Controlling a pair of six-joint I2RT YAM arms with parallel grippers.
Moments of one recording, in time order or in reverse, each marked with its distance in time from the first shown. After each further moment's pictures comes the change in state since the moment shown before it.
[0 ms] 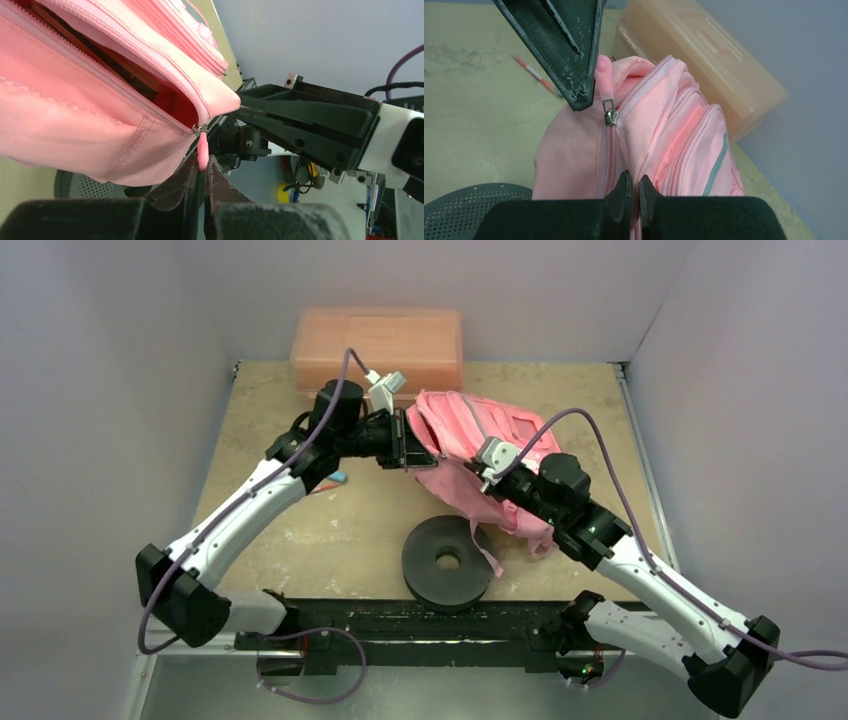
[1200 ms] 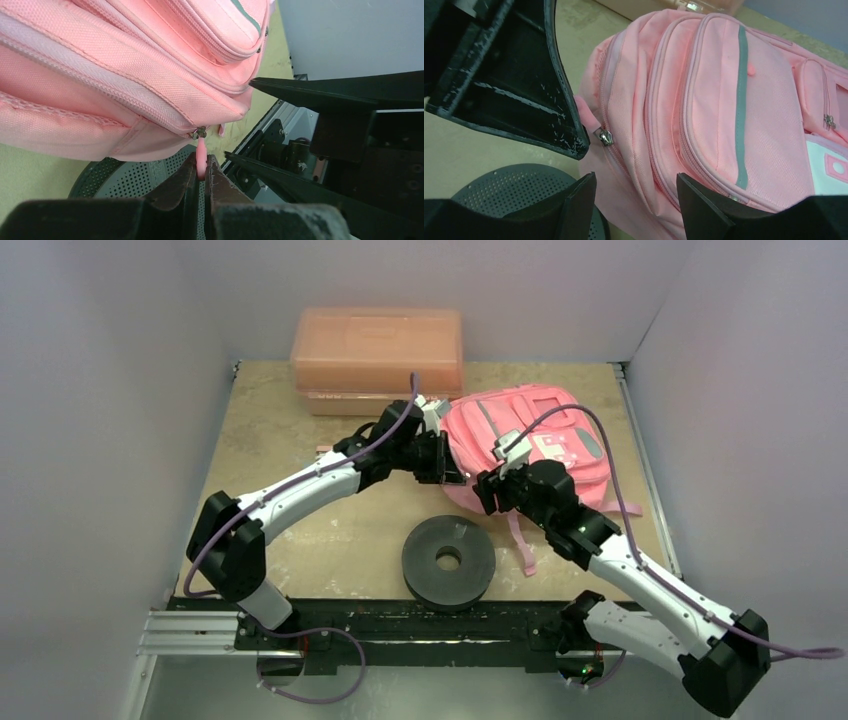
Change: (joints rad) left arm -0.151 0.235 -0.029 0.116 -0.202 0.023; right arm -0.054 0.020 -0.100 -0.058 0.164 0.417
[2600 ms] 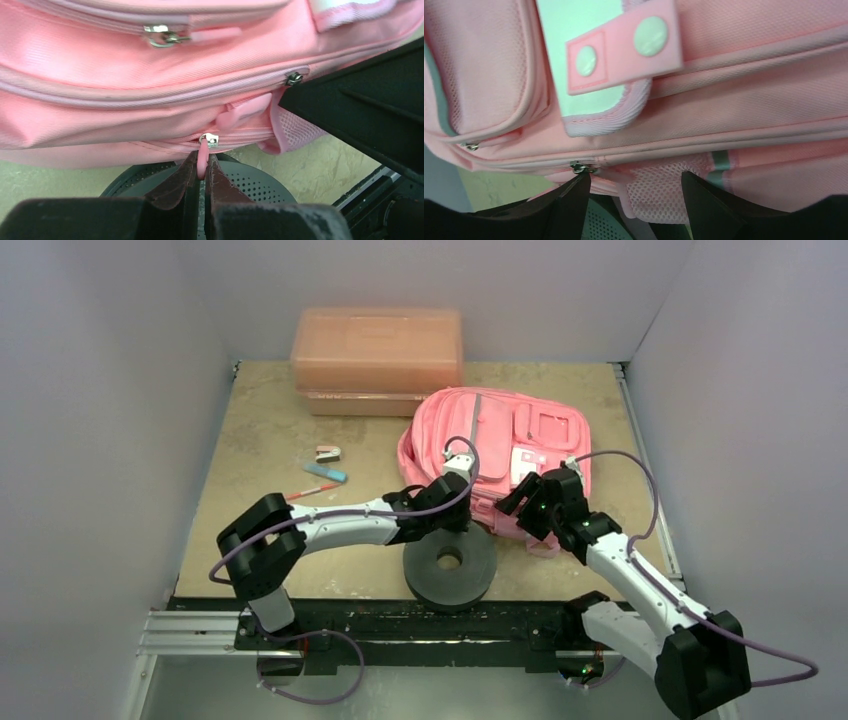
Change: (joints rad) left arm -0.327 0.102 -0.214 0.239 -0.662 0.088; right arm -0.288 0.061 -0.156 -0.209 -0.089 0.944
